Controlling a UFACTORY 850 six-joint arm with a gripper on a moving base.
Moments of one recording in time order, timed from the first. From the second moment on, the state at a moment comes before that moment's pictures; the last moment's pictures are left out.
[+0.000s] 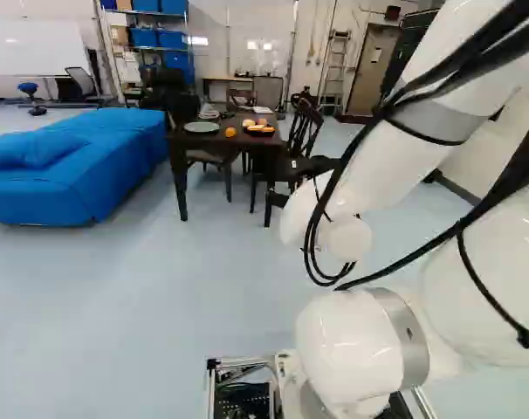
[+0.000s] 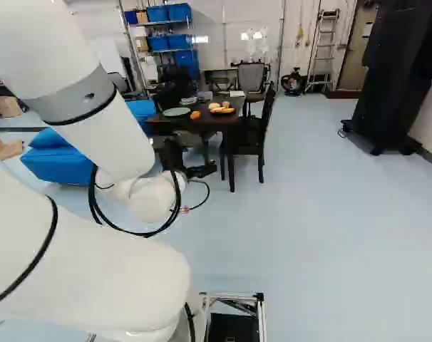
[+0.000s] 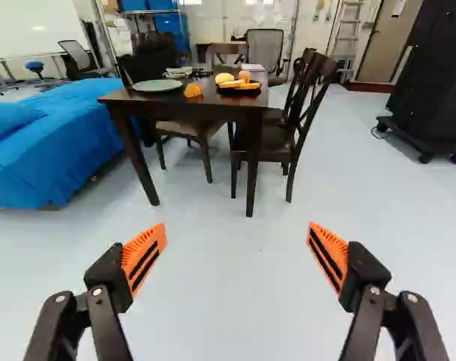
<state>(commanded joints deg) 0.0 16.0 -5.0 0.0 50.0 0.0</state>
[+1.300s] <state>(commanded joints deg) 0.0 16.0 -5.0 0.0 50.0 0.0</state>
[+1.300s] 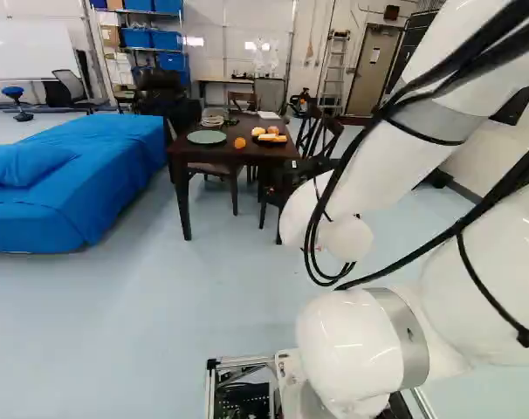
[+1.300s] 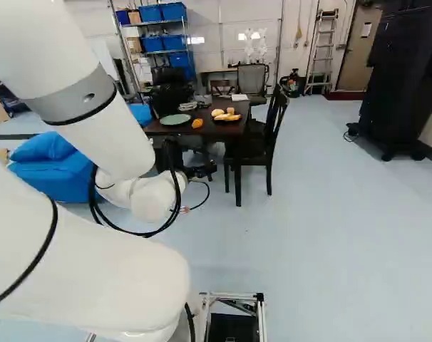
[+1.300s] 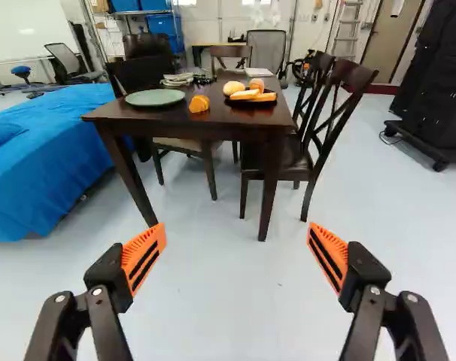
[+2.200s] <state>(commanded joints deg) 0.0 16.0 -5.0 0.0 50.0 0.0</state>
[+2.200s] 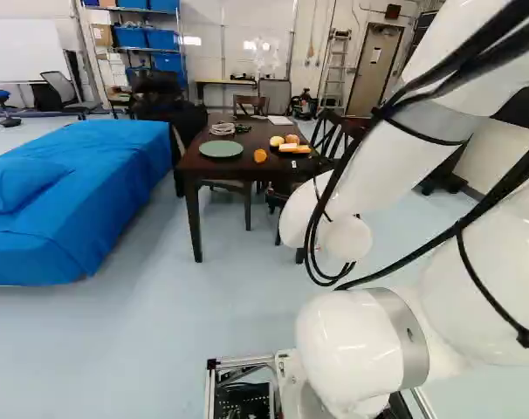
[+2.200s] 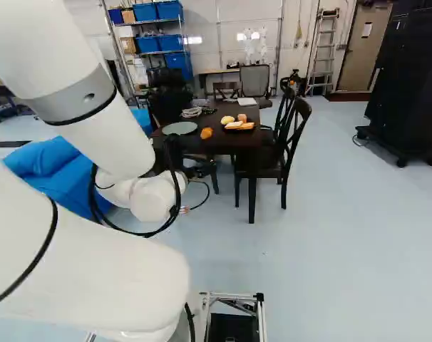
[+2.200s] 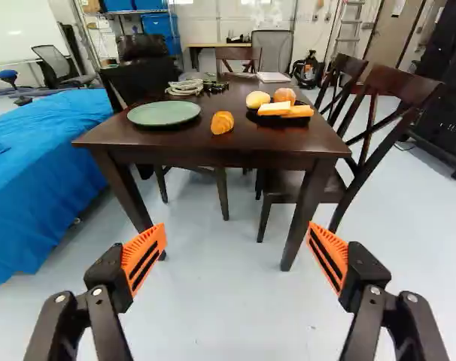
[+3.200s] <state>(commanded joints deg) 0.0 16.0 -5.0 0.0 50.0 0.0</state>
